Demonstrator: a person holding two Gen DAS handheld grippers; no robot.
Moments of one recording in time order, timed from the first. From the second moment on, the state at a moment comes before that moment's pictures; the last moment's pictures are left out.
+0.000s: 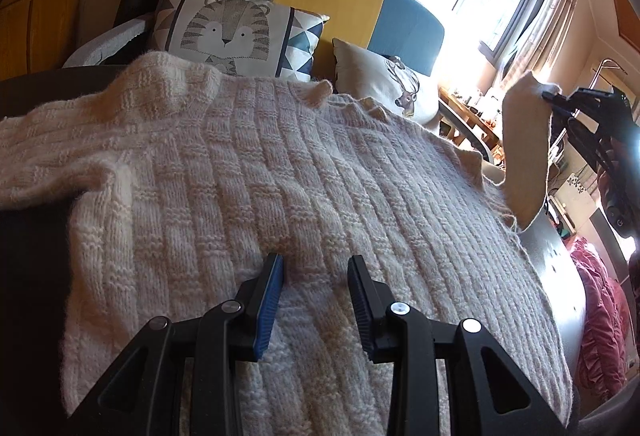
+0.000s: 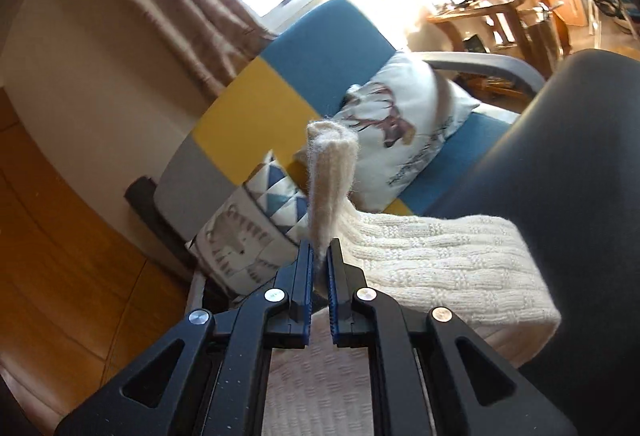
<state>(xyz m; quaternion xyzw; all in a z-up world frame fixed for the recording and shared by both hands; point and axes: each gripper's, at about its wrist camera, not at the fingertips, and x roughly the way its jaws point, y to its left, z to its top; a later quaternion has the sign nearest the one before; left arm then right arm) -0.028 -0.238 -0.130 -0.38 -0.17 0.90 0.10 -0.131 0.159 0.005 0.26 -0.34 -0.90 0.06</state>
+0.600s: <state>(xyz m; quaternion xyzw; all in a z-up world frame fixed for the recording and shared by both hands) -0.033 -0.260 -0.135 -0.37 -0.24 0.89 0.13 -0.171 -0.069 -0.106 0.43 -0.31 -0.83 0.19</state>
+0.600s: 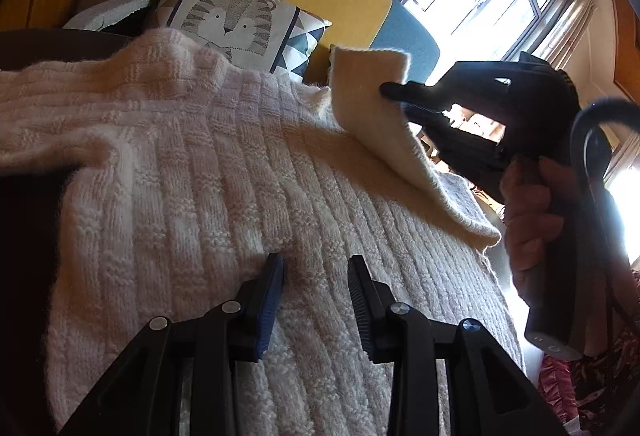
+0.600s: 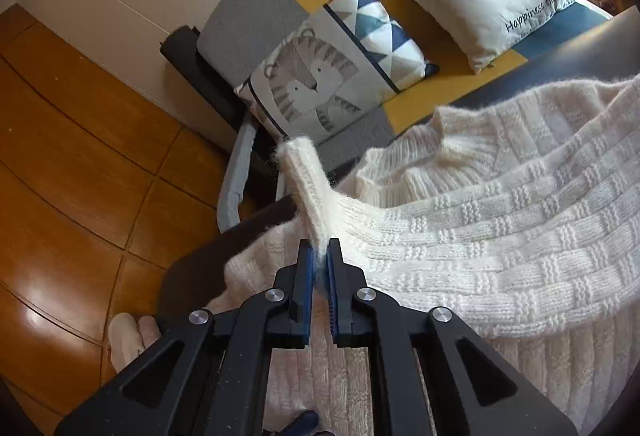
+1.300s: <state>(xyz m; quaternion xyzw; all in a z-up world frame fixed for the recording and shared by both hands) -0.077 -0.253 -0.088 -0.37 -0.25 0.89 0.08 -0.056 0.098 -0.125 0.40 -0.23 -0.89 0.02</state>
